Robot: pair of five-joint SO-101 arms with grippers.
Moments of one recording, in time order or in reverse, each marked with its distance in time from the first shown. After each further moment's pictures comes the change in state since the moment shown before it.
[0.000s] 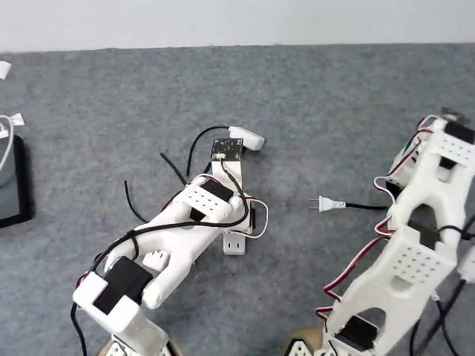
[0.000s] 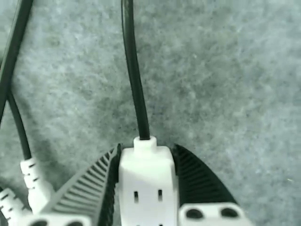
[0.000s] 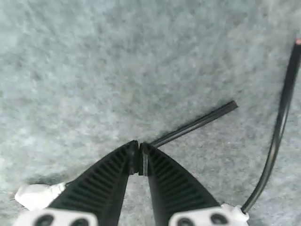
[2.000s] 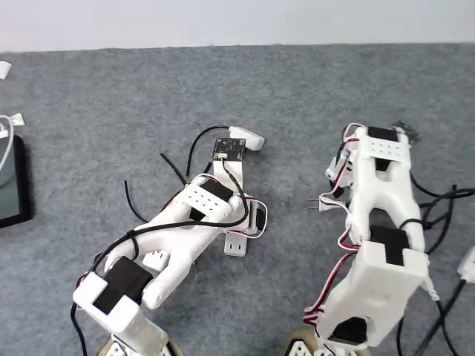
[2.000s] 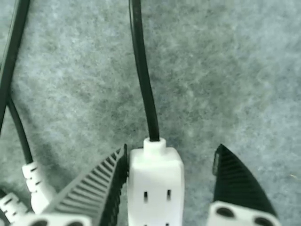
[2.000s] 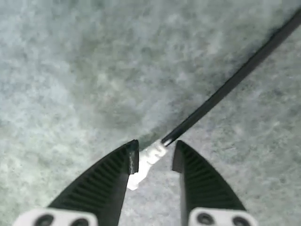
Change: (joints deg) left arm 0.0 0.0 0.0 0.1 -2.6; right arm -17.8 -13.8 26.5 -10.8 -36.6
